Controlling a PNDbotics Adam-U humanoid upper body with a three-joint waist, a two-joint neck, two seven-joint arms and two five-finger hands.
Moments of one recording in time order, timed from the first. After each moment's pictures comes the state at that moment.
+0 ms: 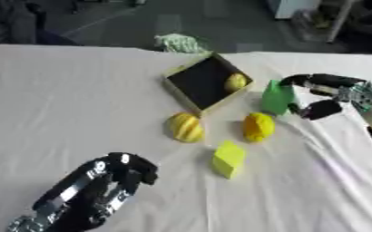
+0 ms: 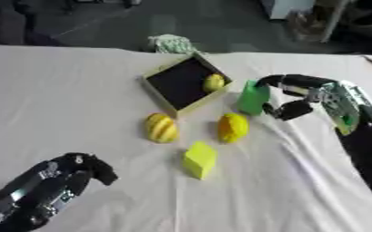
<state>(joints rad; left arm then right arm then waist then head) -0.11 0.22 -0.40 -1.98 0.00 0.05 -0.48 -0.70 -0.61 0.10 -0.89 0.80 -0.51 0.44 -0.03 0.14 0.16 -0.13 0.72</state>
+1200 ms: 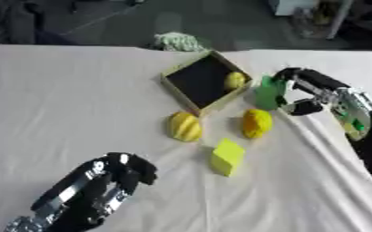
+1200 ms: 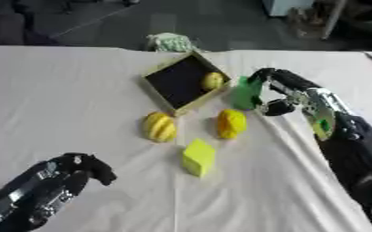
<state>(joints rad) -0.11 0.22 -0.40 -1.98 -0.01 0.05 -0.48 -0.70 -0.50 0.08 -0.88 0.82 -0.38 0.11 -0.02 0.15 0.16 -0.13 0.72</state>
